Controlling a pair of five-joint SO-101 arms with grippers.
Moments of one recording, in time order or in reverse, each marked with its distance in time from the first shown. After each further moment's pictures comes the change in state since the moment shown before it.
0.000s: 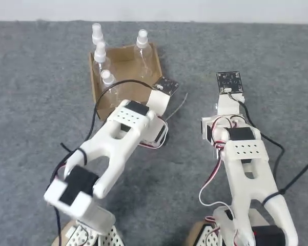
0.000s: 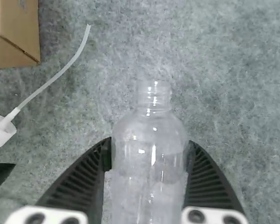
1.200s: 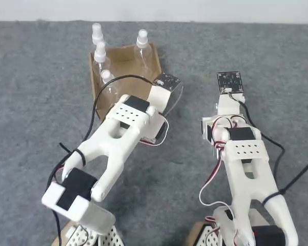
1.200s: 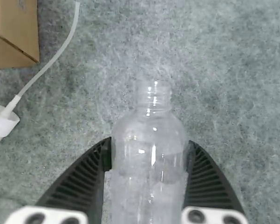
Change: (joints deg) left arm 0.2 -3.3 -3.5 6.3 0.7; right arm 0.4 0.0 0.0 0.0 0.0
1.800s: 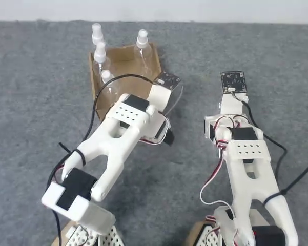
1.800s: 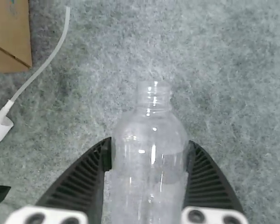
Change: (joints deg) left arm -0.1 0.4 -2.0 0.0 -1.5; right arm 1.2 0.0 0.0 -0.6 0.0
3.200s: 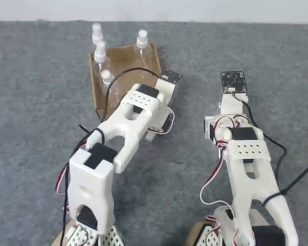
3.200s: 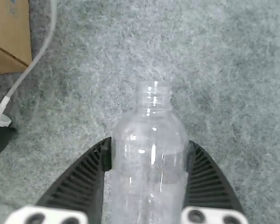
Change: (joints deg) left arm -0.5 22.9 -18.3 3.0 3.3; right arm 0.0 0.0 0.0 0.0 0.0
